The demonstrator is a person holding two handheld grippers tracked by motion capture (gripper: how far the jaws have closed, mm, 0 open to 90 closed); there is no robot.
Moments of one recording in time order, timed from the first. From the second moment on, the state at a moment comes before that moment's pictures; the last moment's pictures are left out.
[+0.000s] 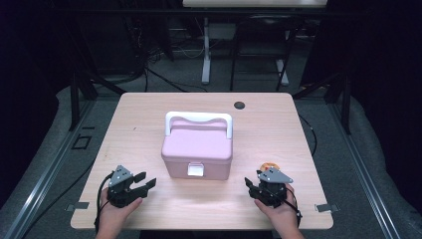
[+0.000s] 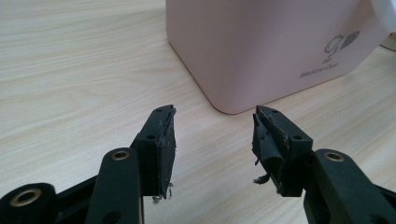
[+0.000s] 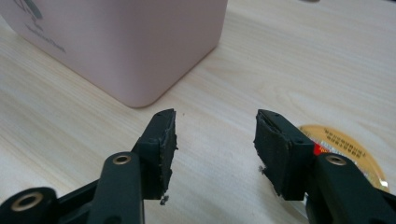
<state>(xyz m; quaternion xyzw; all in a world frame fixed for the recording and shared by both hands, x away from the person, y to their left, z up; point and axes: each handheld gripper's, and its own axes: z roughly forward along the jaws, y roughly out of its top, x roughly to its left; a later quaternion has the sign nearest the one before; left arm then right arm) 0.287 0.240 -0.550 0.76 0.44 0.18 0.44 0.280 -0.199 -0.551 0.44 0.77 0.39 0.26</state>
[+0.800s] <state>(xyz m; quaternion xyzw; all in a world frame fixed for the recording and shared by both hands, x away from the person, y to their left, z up) 0.285 0.241 -0.549 0.75 0.45 0.18 0.46 0.280 -0.202 -0.550 0.45 0.76 0.40 0.25</state>
